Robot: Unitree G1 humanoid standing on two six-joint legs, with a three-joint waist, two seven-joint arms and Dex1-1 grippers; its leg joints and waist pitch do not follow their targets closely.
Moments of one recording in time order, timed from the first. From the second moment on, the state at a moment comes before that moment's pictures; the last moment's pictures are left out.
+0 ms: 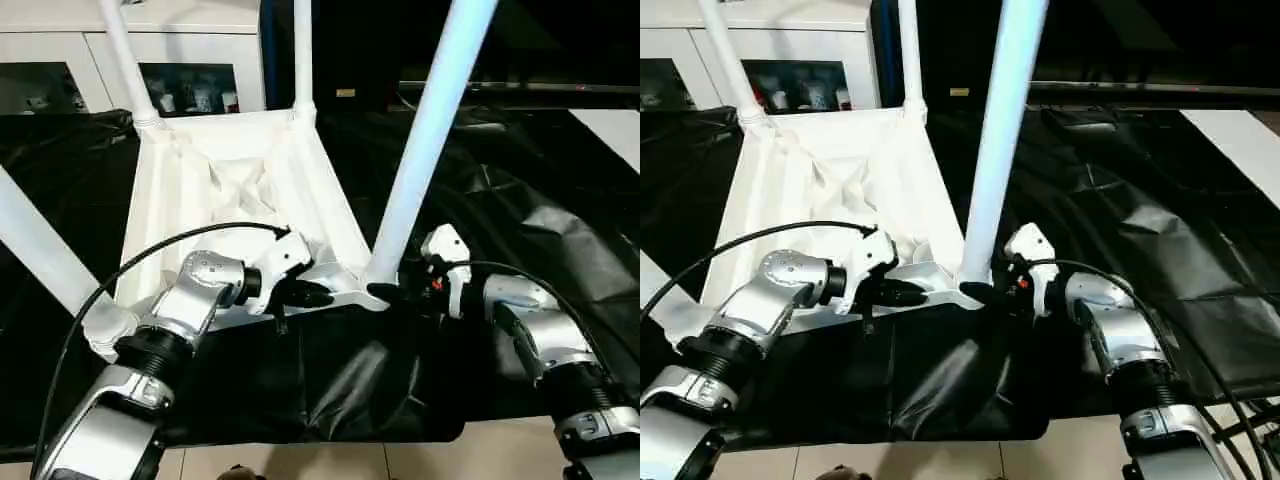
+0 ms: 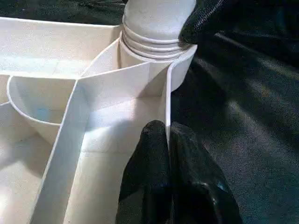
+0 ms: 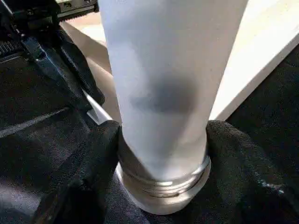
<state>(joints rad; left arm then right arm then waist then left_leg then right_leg) -0.63 0.30 -0.27 0.61 0.00 0.17 -1.13 -0.48 -0.37 0.14 0.55 0.16 0.10 1.02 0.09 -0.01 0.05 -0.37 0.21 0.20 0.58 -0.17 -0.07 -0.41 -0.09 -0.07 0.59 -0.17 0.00</state>
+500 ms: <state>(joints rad) -0.70 0.09 -0.25 0.75 0.08 0.22 -0.72 -0.51 -0.15 0.00 0.69 0.14 0.08 0.46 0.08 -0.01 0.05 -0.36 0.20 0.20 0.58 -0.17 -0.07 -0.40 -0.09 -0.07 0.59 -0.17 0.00</state>
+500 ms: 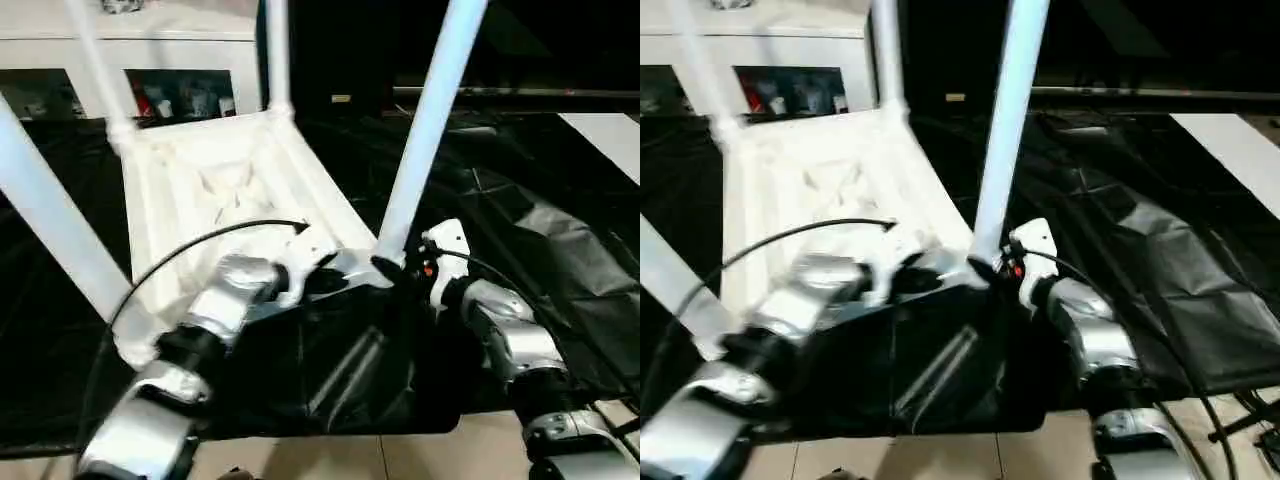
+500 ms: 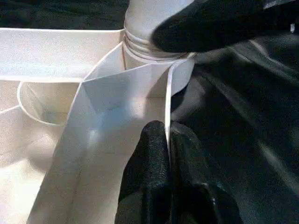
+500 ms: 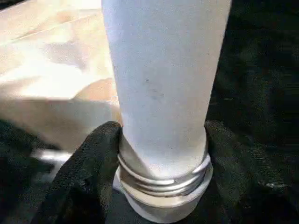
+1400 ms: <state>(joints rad) -0.65 0.20 -0.27 0.67 0.06 0.13 -0.96 -0.47 -0.34 0.08 0.59 0.15 0.07 0.85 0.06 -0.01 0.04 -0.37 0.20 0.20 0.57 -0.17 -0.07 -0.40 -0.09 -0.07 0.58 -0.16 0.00</state>
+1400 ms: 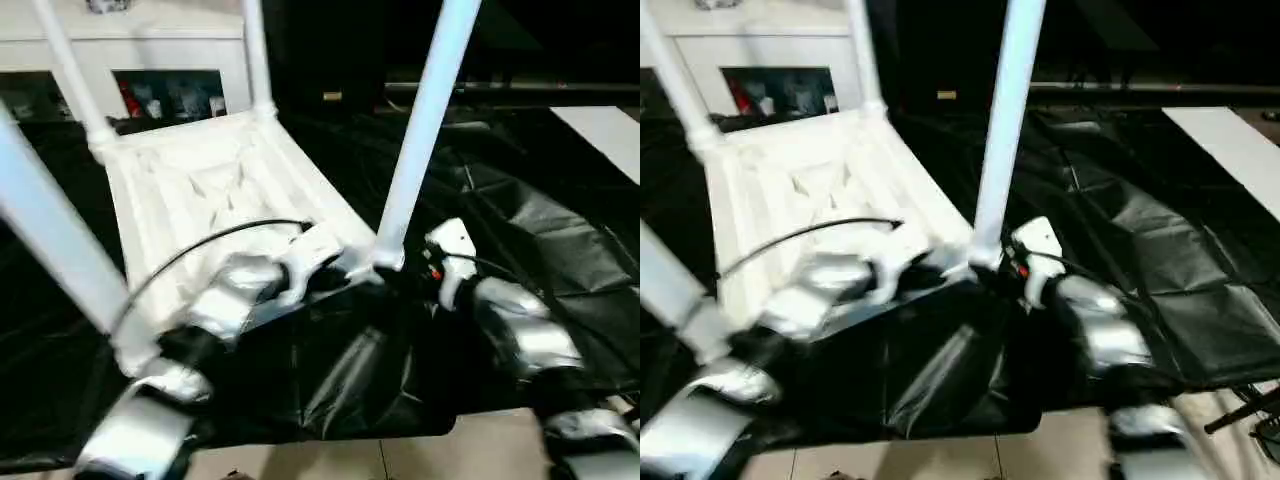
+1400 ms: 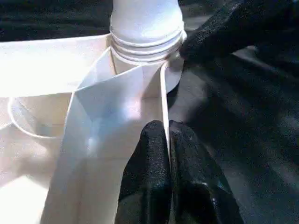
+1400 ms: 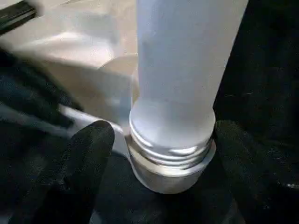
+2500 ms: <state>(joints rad) -0.62 0.24 -0.29 0.61 0.04 0.16 -1.07 -0.46 -0.33 0.12 0.57 0.13 0.10 0.89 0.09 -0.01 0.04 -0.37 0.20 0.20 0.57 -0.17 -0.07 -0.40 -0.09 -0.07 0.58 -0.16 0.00</state>
